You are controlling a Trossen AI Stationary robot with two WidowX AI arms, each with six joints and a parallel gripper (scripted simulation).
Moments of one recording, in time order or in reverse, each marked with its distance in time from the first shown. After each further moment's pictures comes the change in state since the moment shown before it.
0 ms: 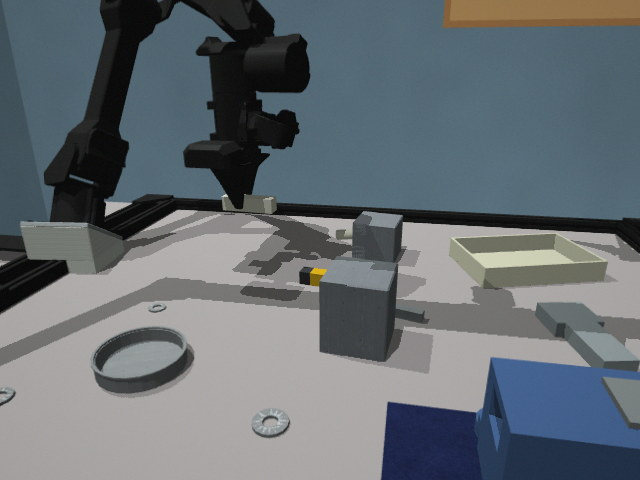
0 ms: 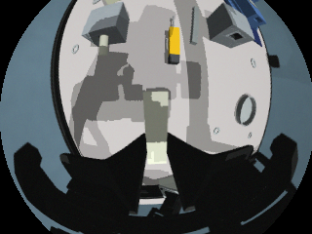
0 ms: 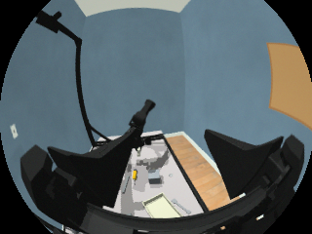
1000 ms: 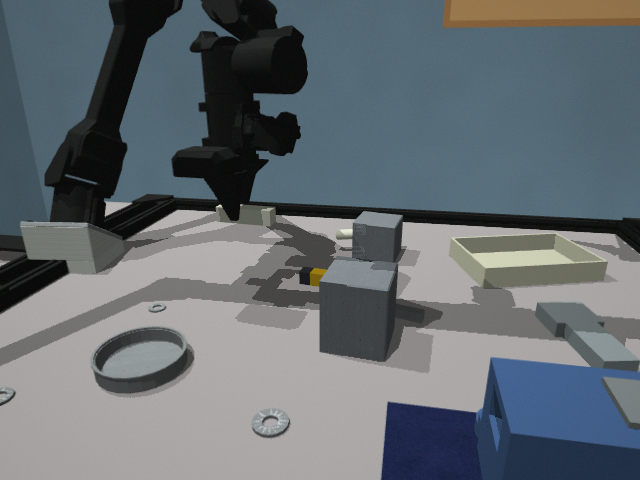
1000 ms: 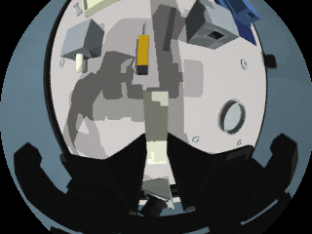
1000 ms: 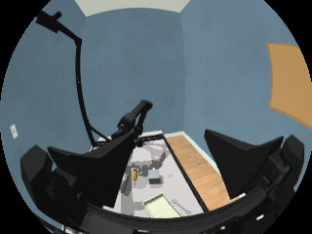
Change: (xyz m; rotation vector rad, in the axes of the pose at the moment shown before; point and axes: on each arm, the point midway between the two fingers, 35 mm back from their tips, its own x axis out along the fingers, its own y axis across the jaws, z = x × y) left arm -0.002 -0.056 0.021 0.001 0.001 0.002; right arm 0.000 0.000 0.000 0.000 0.000 0.000
